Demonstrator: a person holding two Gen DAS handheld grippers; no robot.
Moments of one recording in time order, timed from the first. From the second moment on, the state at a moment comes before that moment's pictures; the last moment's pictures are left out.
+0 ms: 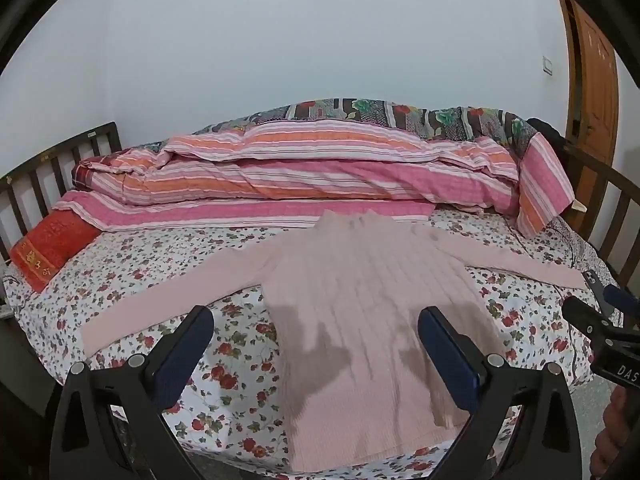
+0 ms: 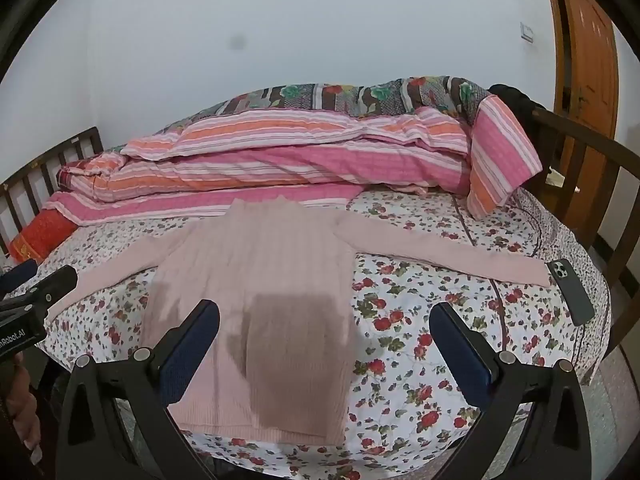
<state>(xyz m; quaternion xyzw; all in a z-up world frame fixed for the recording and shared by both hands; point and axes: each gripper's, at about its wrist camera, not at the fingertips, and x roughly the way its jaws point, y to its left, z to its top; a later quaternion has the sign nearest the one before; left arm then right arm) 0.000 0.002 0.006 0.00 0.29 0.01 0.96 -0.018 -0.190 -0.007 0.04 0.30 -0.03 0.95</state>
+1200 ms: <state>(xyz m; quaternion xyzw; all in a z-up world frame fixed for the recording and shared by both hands) -0.003 -0.006 0.007 0.00 0.29 0.01 0.96 -0.019 -0.188 -0.004 0.04 0.30 -0.03 0.95</state>
